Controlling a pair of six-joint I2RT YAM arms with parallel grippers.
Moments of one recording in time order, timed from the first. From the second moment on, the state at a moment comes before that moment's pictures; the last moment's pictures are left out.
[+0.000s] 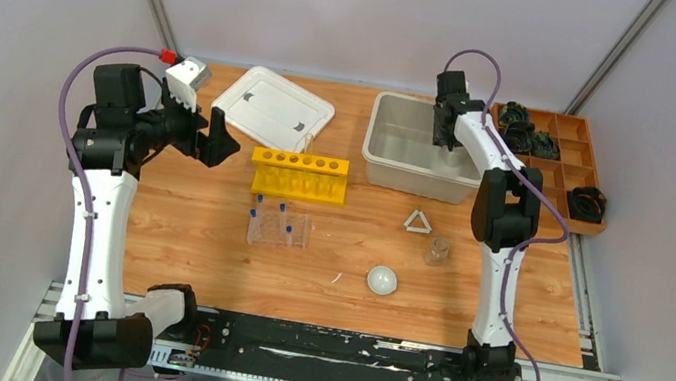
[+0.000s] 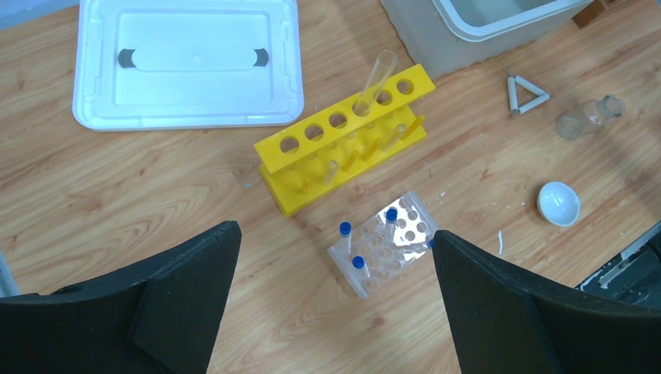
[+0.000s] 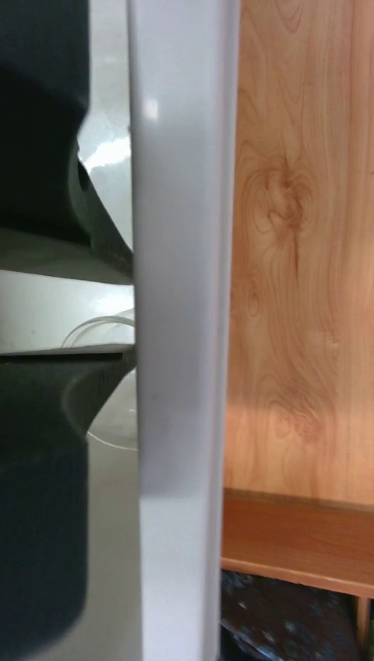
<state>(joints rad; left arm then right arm) 0.20 1.08 1.36 -0.90 0.71 0.29 0.24 2.27 2.01 -0.70 0.33 0.09</state>
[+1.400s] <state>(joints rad) 0.20 1.00 1.33 -0.90 0.73 0.26 0.55 1.19 0.88 -0.74 0.38 0.41</state>
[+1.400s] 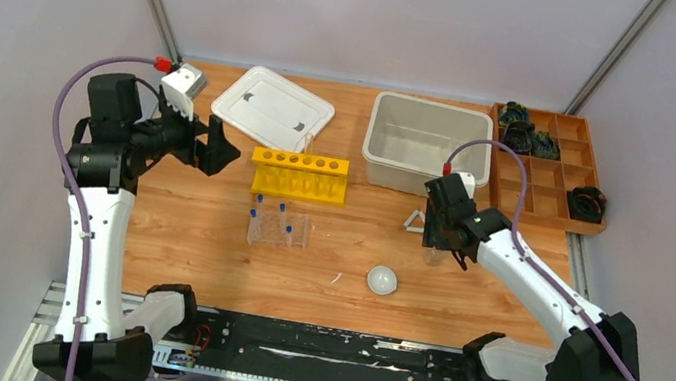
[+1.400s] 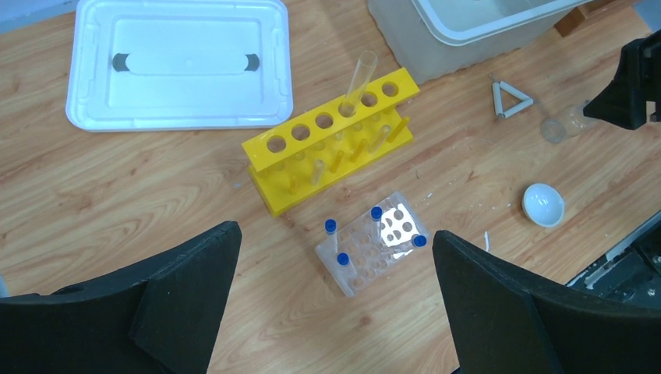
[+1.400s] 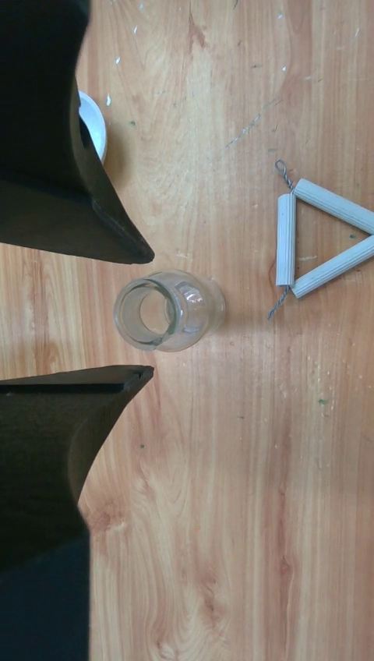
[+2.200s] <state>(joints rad) 0.20 0.99 1.33 -0.90 0.72 0.26 0.55 1.32 0.87 -0.65 0.39 0.40</state>
